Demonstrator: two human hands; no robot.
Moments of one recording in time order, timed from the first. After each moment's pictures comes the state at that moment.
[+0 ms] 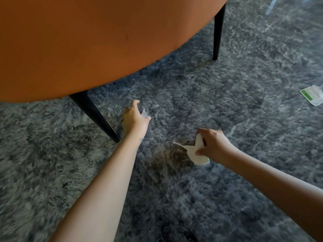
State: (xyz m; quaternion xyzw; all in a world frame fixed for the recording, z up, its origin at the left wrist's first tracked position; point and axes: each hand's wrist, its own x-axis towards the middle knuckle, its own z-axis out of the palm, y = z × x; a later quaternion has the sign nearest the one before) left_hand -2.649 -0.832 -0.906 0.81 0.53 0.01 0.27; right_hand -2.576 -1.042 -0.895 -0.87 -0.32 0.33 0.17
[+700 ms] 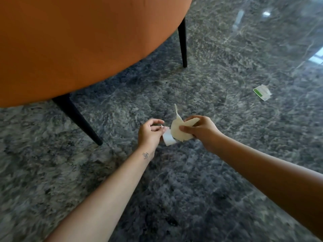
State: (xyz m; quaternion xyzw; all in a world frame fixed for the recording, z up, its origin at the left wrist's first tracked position) left_hand -2.654 -0.942 -0.887 0.65 0.42 0.07 0.63; right_hand -2.566 -1.070 -0.872 -0.75 -0.05 0.36 0.56
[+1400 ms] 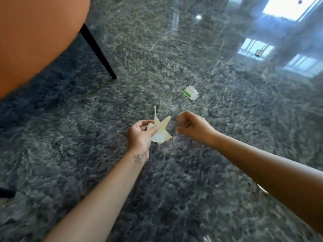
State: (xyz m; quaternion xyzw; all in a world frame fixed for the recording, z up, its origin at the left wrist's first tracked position) left_hand -2.552 -1.065 -0.874 0.57 0.35 0.04 0.74; right_hand -2.483 -1.213 -0.874 -0.90 -0.13 0.21 0.36
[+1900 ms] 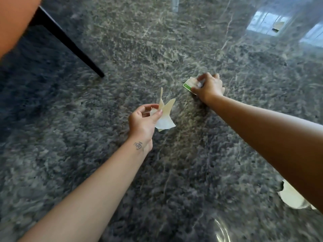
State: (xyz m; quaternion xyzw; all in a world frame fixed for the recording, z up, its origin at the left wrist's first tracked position) left_hand -2.487 -1.072 -0.888 0.61 0.33 0.04 0.72; right_hand -2.343 -1.224 -0.921 -0.95 0.07 0.07 0.28
